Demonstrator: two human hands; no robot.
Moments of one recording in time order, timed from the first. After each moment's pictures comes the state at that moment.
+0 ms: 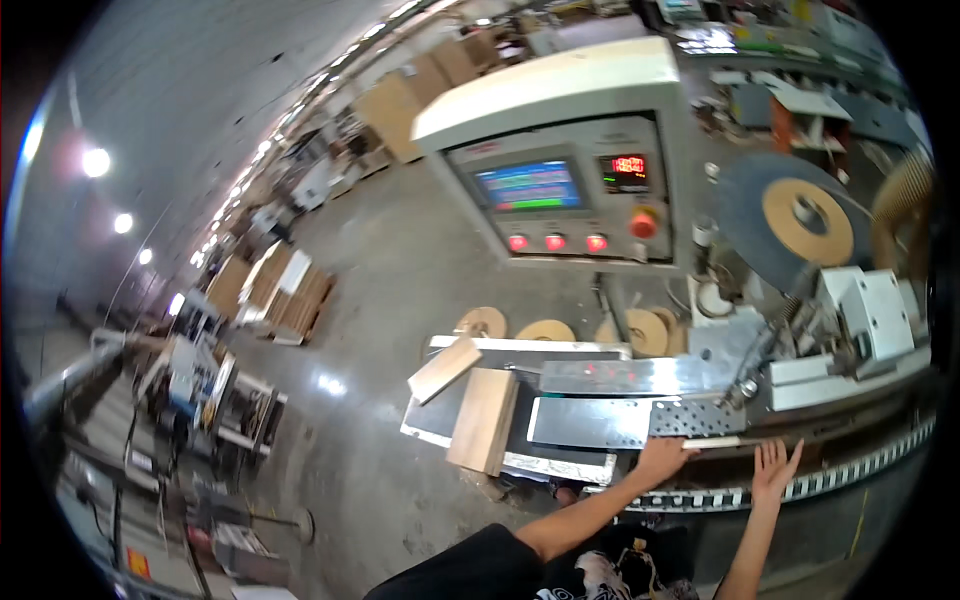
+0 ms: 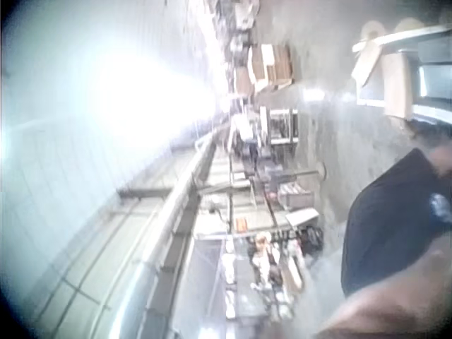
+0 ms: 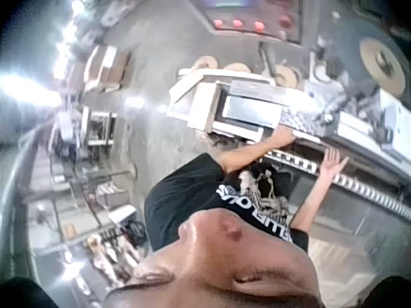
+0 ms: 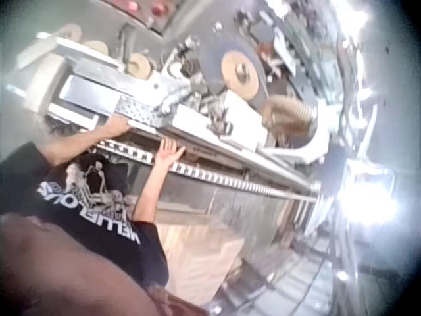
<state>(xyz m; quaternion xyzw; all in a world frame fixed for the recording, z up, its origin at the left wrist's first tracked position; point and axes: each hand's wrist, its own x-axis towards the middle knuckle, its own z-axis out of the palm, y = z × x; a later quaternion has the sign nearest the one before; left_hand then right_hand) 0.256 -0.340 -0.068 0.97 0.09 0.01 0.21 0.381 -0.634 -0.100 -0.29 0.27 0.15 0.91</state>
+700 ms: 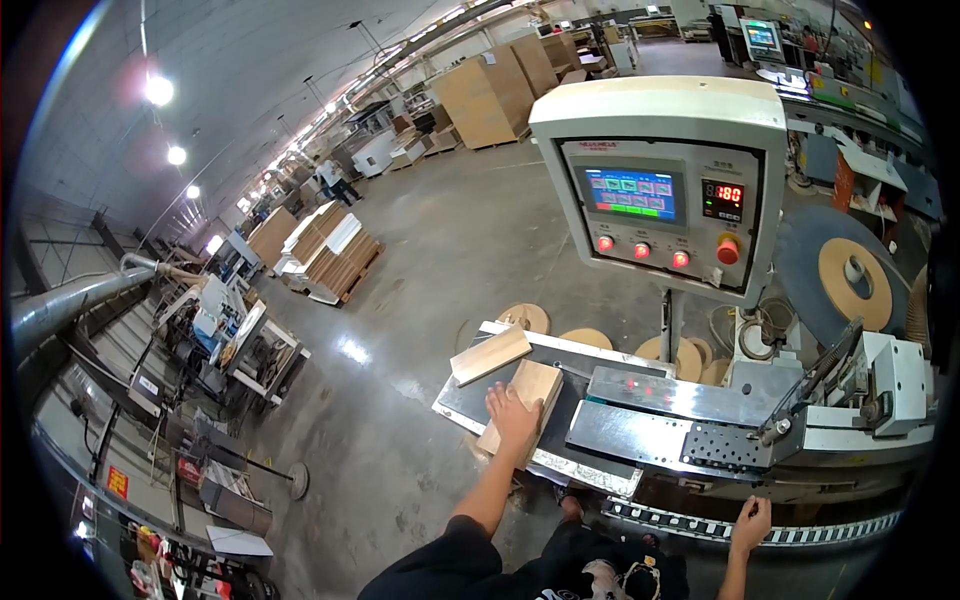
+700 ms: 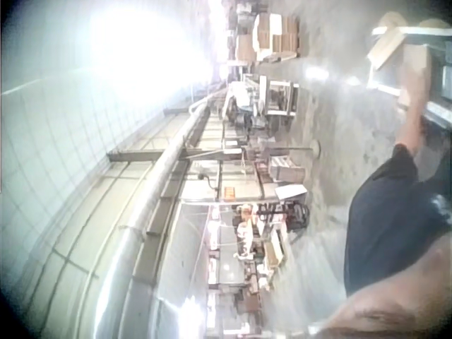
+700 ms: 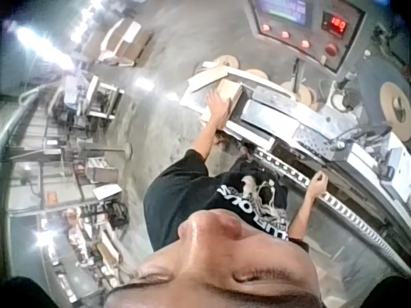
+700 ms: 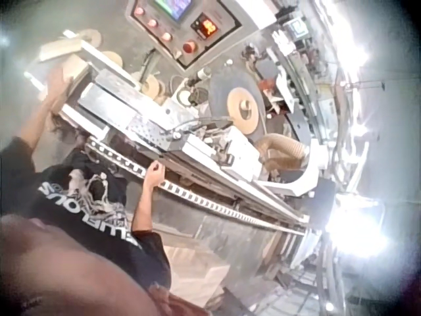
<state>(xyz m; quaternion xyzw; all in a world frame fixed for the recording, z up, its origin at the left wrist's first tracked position) 0.015 -0.003 -0.037 0.81 0.54 0.20 -0.07 0.314 -0.568 -0.097 -0.89 -0.16 -0.08 0.41</state>
